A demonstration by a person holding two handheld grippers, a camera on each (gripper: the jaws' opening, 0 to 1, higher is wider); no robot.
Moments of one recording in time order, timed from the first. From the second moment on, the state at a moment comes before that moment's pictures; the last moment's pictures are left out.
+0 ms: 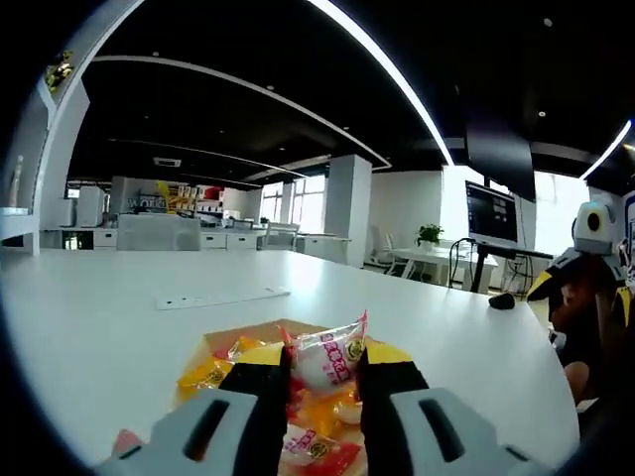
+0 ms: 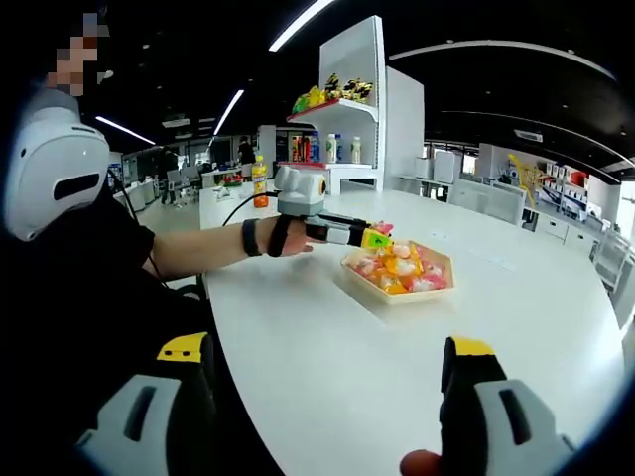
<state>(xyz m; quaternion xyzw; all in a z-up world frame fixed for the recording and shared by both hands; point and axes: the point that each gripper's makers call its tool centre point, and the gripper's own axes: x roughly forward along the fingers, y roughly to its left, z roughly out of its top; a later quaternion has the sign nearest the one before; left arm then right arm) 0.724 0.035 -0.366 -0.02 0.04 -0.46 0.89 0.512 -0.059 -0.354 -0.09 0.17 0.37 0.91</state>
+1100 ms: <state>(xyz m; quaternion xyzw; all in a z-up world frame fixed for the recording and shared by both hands) 0.728 0.037 -0.386 0.04 0.05 -0.45 0.89 0.511 -0.058 -0.356 -0.09 0.17 0.38 0.91</state>
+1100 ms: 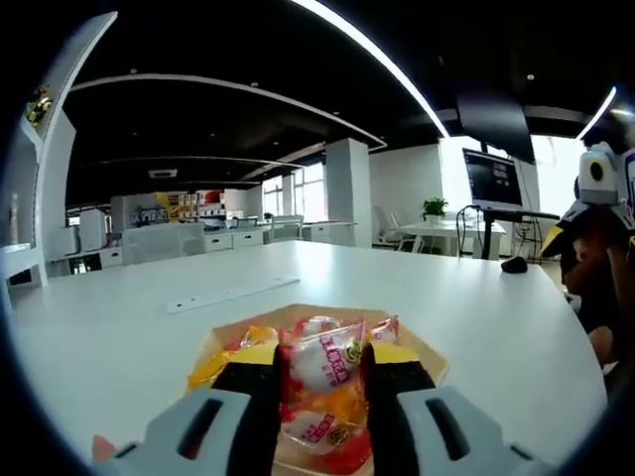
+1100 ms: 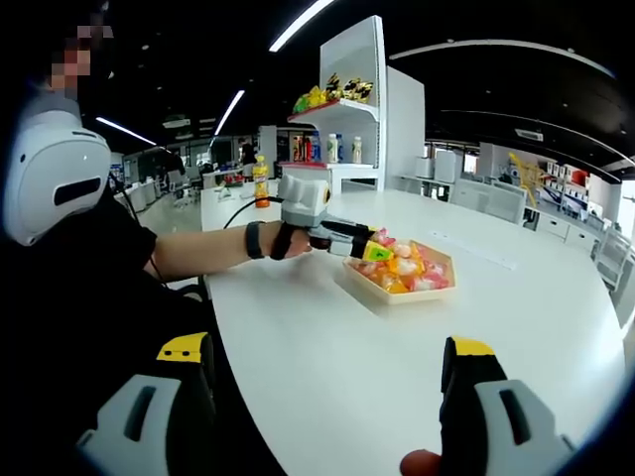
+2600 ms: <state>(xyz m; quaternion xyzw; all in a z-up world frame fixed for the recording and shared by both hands) 0.696 0.055 -0.338 0.08 -0.03 -0.46 0.89 0.508 -0.070 -0.351 -0.08 0.17 0.36 0.91</state>
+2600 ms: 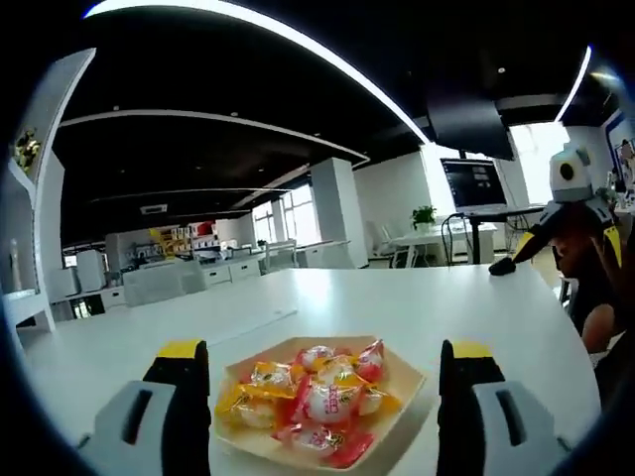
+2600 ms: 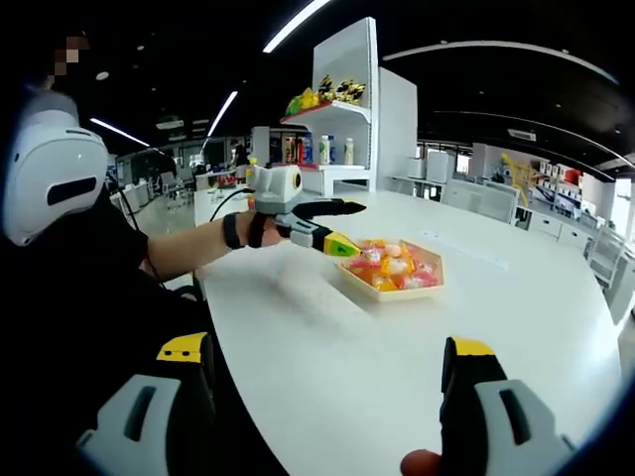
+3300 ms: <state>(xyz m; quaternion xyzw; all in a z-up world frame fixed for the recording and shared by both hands) 0.592 0.181 -0.374 0.14 0.14 -0.46 0.86 0.509 -0.064 -0.351 -0.09 0.17 0.36 0.91</state>
